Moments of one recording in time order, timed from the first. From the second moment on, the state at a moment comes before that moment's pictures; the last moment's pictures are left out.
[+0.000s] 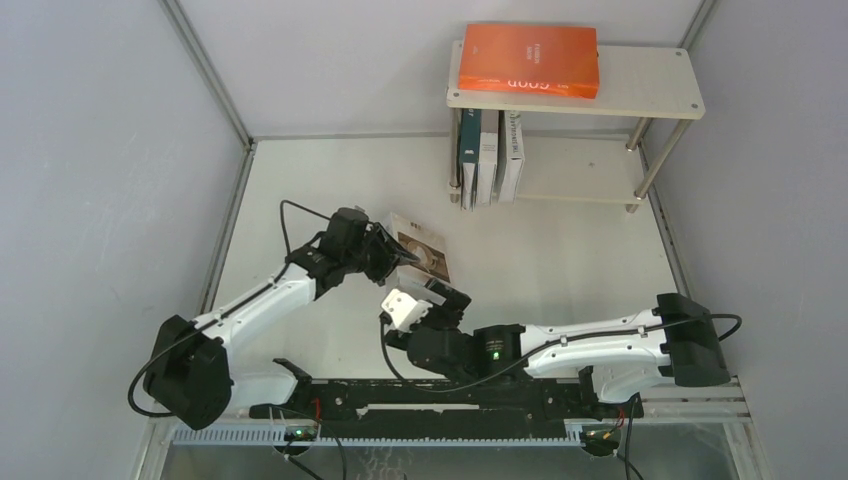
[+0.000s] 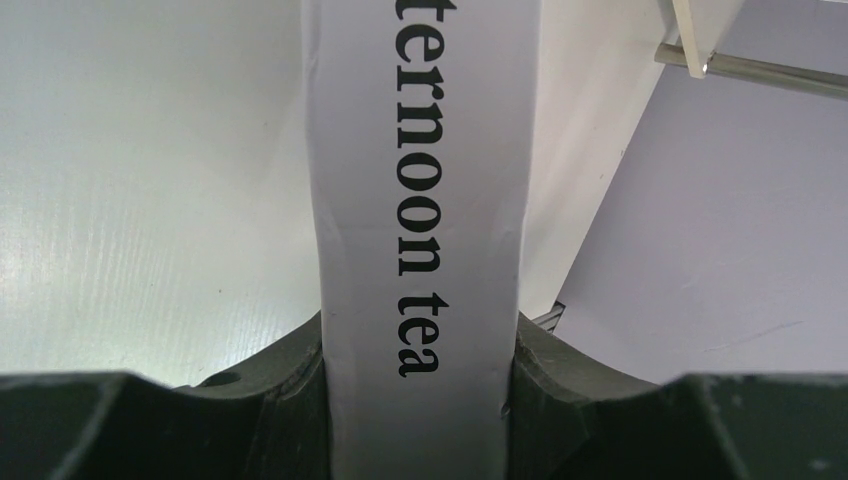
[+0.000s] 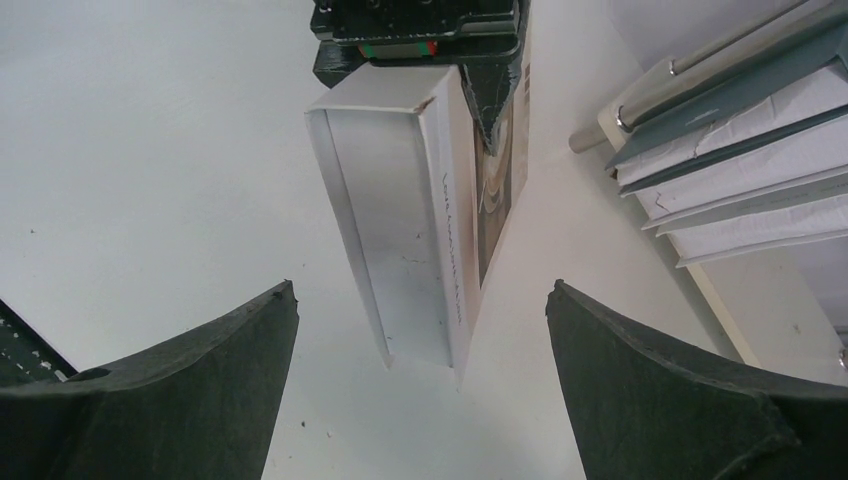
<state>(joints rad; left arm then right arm) -0.55 1.23 0.79 -0.30 0.21 -1.20 1.54 1.38 0.96 -0.23 0.90 -0.05</state>
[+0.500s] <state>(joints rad) -0.55 1.28 0.84 -0.31 0.24 -1.18 1.51 1.43 0.98 -0.23 0.85 -0.05</state>
